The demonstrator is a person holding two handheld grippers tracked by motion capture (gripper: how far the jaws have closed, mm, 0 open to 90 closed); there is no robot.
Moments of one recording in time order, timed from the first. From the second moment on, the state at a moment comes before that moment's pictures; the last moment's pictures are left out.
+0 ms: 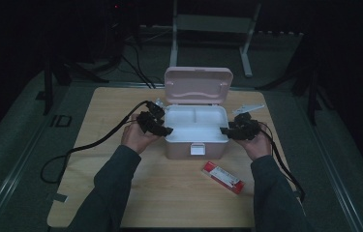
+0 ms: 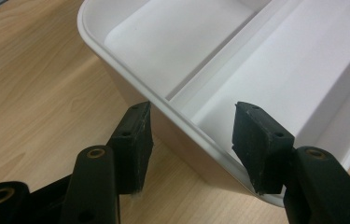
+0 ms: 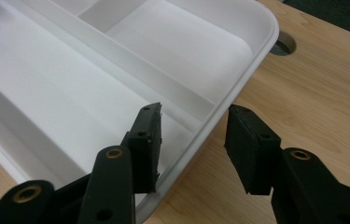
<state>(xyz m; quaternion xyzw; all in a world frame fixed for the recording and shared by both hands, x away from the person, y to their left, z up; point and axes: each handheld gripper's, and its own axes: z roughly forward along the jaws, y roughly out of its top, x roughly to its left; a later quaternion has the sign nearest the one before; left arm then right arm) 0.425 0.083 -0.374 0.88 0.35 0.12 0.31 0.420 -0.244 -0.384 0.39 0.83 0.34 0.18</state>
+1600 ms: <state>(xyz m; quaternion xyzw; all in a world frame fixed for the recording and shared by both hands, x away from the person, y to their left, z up) 0.414 0.115 -0.366 0.87 0.34 0.15 0.32 0.417 -0.216 -0.382 0.35 0.86 0.34 0.16</state>
